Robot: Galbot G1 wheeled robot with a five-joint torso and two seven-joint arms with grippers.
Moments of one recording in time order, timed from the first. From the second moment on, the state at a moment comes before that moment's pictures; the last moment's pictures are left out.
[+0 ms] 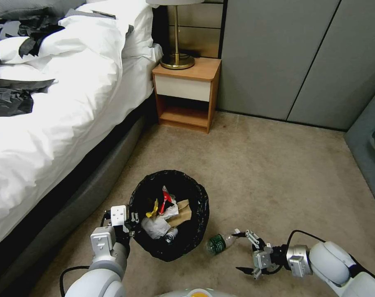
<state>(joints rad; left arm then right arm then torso) 1.76 -1.47 -0.46 -2.36 -0.20 0.57 -0.25 -1.33 0.84 0.23 1.52 -0.31 0.58 -0.74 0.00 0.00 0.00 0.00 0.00</state>
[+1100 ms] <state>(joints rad) 1.75 -1.49 -0.45 -2.33 -0.18 0.56 -0.25 -1.04 0.93 0.01 1.27 -0.30 0.57 -0.71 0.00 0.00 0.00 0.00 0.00</state>
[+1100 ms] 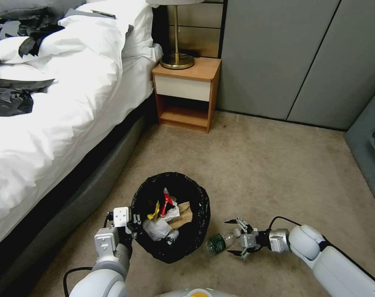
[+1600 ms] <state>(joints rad) 1.75 -1.50 -0.44 -2.31 -0.17 0.56 -0.25 -0.96 0.98 -0.05 1.08 -0.31 0.61 -0.70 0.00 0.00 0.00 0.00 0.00</state>
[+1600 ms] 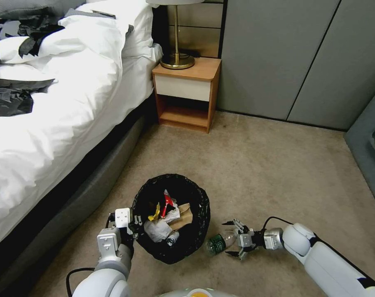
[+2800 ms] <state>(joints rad) 1.72 -1.49 -0.45 -2.27 -0.19 0.56 -0.25 -0.89 1.09 -0.06 0.96 -0.20 0.64 -0.69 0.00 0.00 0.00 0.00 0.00</state>
